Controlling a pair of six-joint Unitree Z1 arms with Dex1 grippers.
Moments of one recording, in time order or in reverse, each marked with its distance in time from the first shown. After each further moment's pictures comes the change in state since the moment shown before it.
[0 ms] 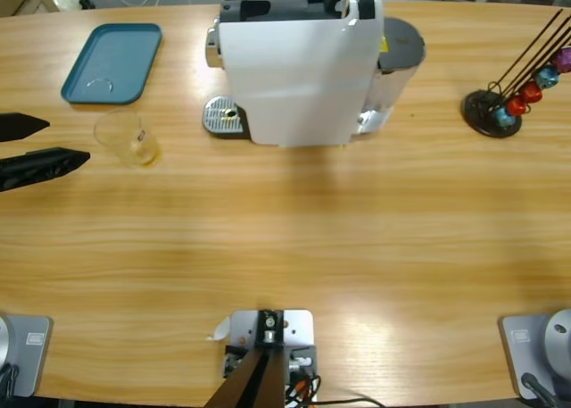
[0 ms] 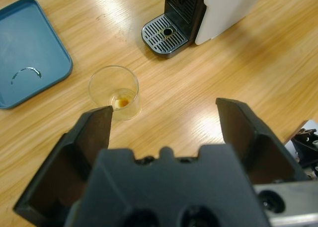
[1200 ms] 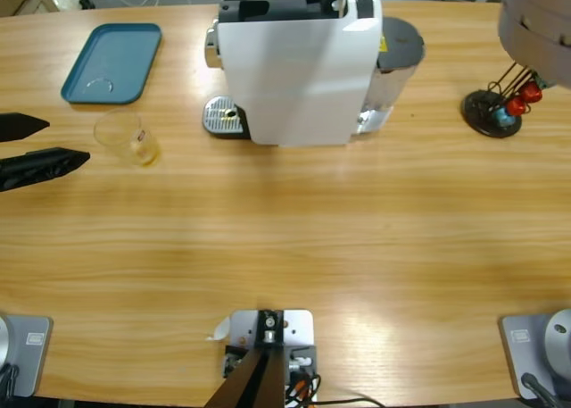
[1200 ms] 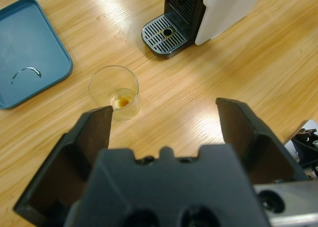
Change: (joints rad) arm 0 0.000 0.000 0.000 0.000 0.000 0.000; arm 1 0.048 0.220 -0.202 -0.077 -0.081 -0.200
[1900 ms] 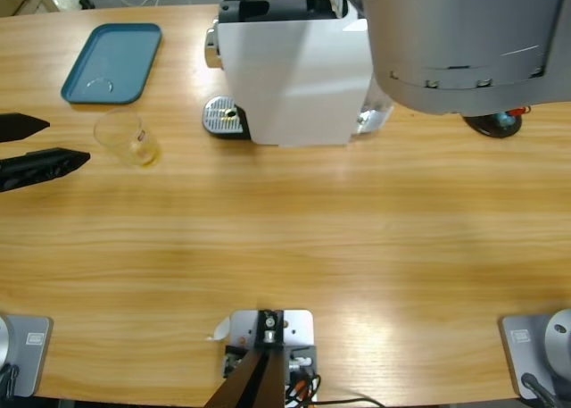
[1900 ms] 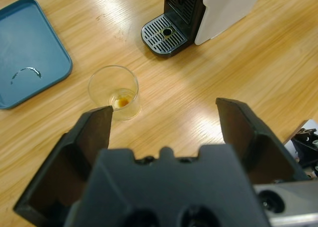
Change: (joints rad) arm 0 -0.001 0.000 0.000 0.000 -0.001 0.000; arm 1 0.013 0.111 -0.051 -0.011 0.009 0.059
